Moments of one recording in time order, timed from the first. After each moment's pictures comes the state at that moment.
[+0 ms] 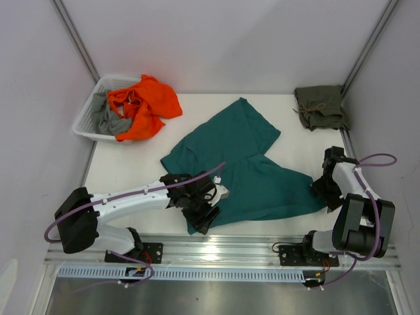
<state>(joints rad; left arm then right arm) -1.03 1.35 0.88 -0.79 0.25 -0.21 -0.21 1.35 0.81 -0.92 0.34 0.85</state>
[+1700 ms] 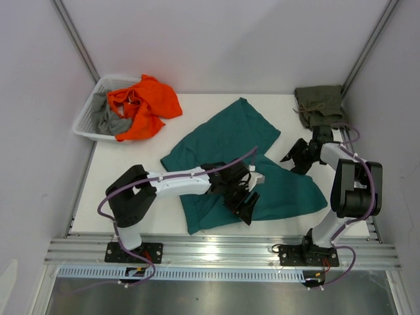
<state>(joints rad) -1.04 1.80 1.21 -0.46 0.50 -0.37 -0.11 1.71 1.02 -0.44 -0.33 0.62</state>
